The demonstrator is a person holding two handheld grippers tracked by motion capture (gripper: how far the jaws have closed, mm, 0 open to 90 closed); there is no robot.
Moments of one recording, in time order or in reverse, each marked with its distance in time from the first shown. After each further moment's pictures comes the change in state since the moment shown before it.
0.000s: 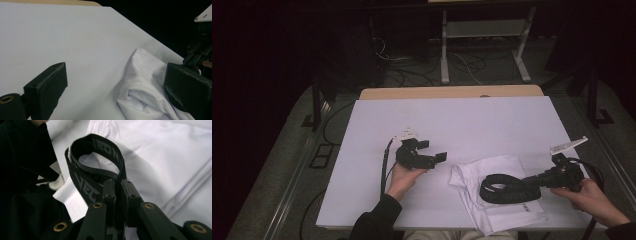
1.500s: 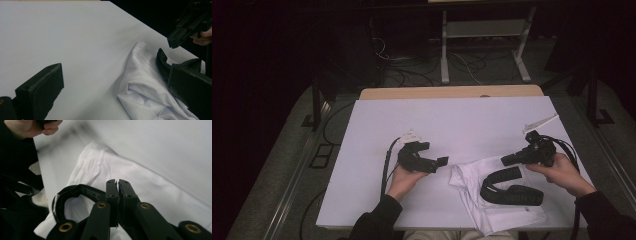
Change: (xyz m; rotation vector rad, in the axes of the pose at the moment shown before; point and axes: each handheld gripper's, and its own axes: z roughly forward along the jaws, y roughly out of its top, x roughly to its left) left arm -0.005 -0.004 0.003 0.031 0.007 0.045; right arm 0.003 0.077 0.030 0.029 -0.076 -0.099
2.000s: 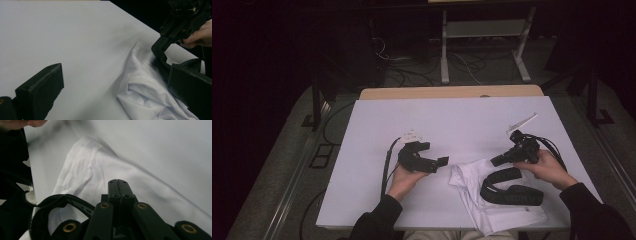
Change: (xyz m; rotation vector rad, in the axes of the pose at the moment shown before) left arm 0.000 0.000 0.001 0.003 -0.003 0.001; right arm -0.014 0.015 0.037 0.095 0.022 -0.002
